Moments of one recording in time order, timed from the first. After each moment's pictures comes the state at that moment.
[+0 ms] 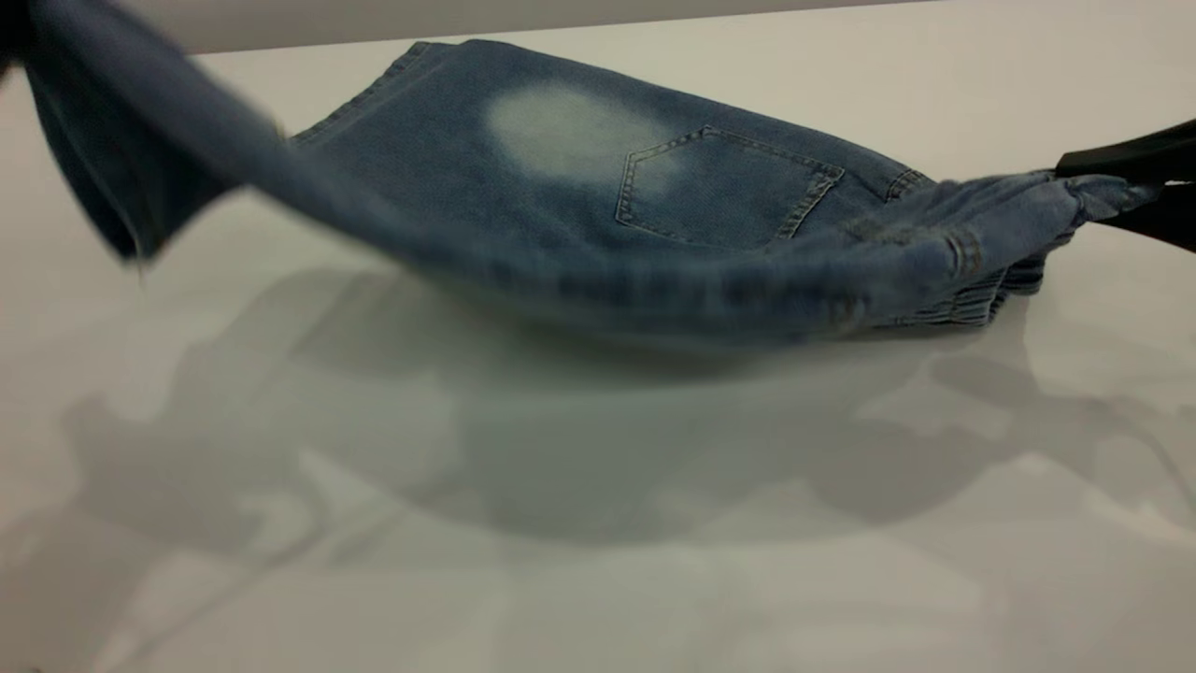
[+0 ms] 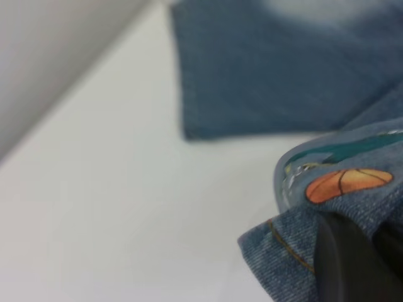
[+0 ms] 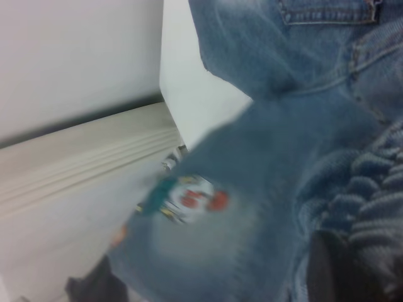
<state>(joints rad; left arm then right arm) -0.23 1.19 -0.57 0.06 0.16 0.49 -0.34 1.92 -0.38 1.74 1.22 -1.23</state>
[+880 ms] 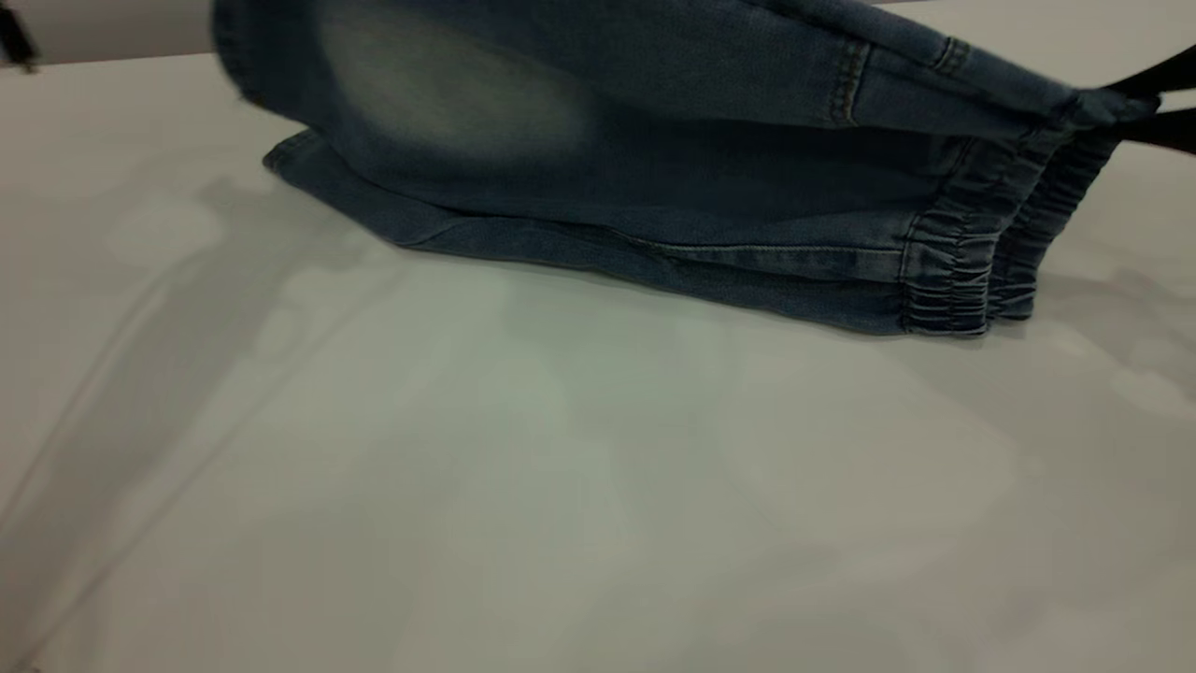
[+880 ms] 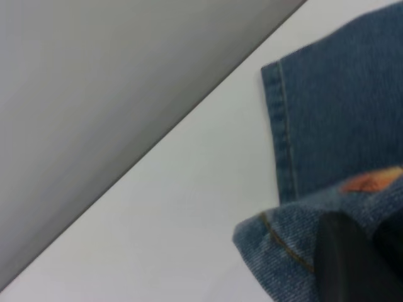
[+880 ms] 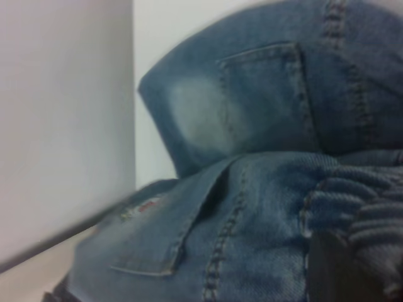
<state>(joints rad) -0.17 1.92 -1.19 0.09 0.07 0.53 -0.32 1.98 -0.67 1.75 0.98 -0.89</state>
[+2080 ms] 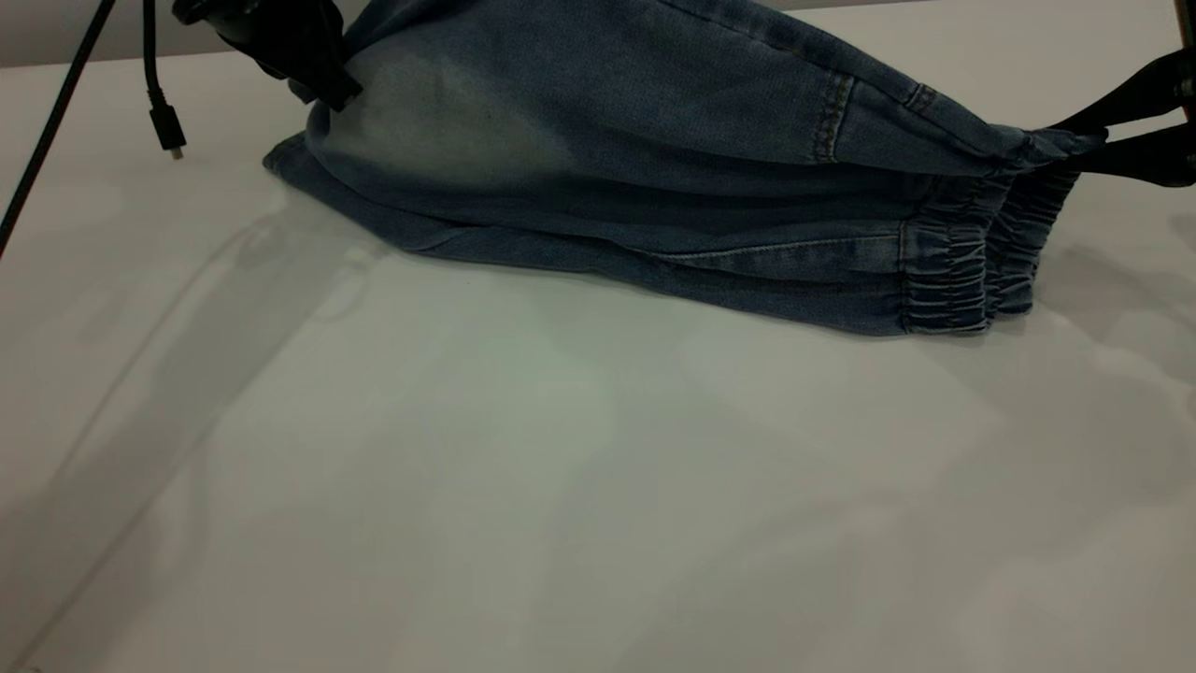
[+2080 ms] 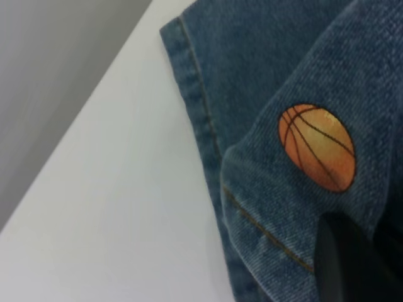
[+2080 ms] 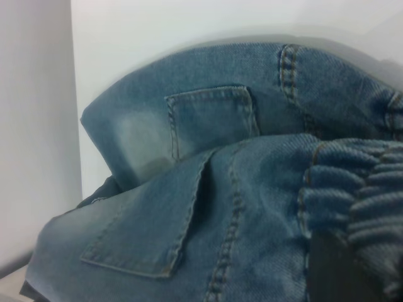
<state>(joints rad) -0.22 2.16 -1.34 0.17 0.15 0.57 -0.24 2.03 -0.75 1.75 0.83 -0.85</state>
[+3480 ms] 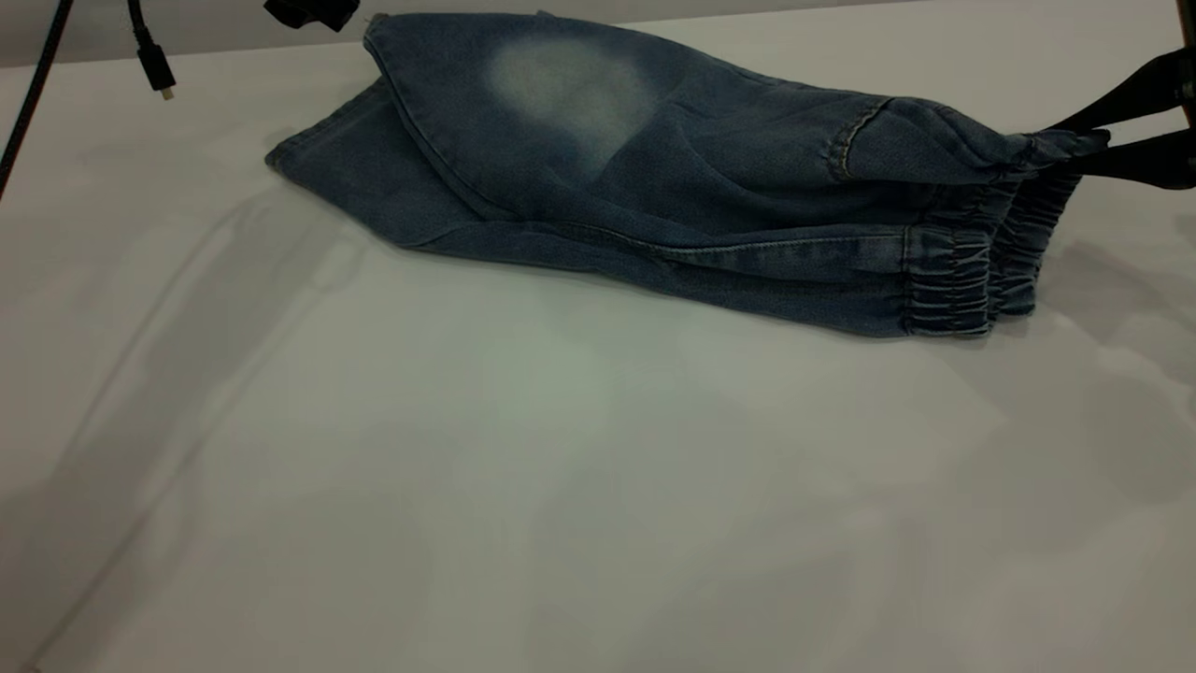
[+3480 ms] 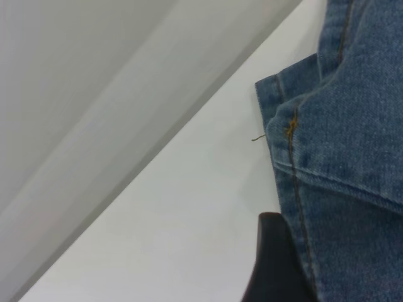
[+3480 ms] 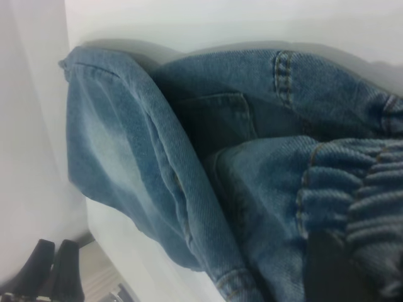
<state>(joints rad) -0.20 2.16 -1.42 0.18 0.10 0.46 -0.24 2.03 -0.75 1.74 0.82 -0.80</state>
